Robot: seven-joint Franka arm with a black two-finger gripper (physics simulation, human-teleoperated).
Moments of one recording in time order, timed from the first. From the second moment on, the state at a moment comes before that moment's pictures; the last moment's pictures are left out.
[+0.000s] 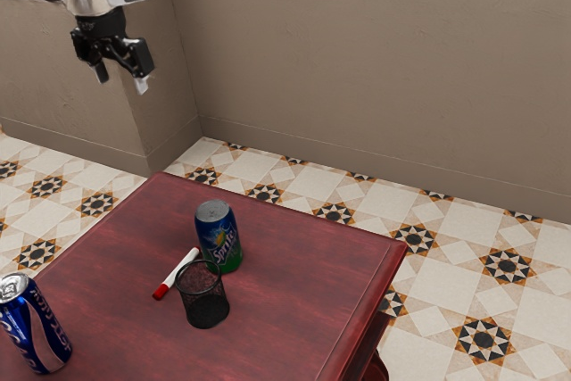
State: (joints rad) arm -0.07 0.00 0.22 -1.59 0.07 1.70 0.12
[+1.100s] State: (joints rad) arm -0.18 0.09 0.31 -2.14 0.06 2.01 0.07
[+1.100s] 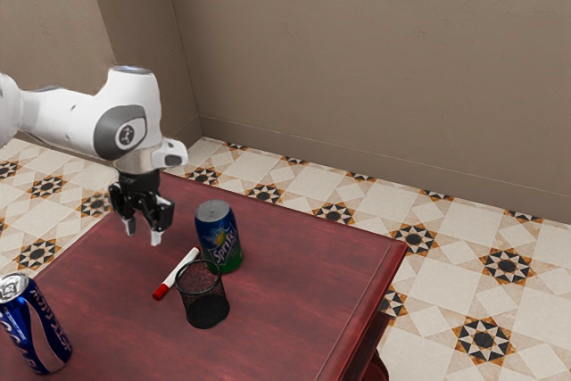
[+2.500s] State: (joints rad) arm -0.22 0.22 0.31 -2.29 -0.07 2.31 0.12
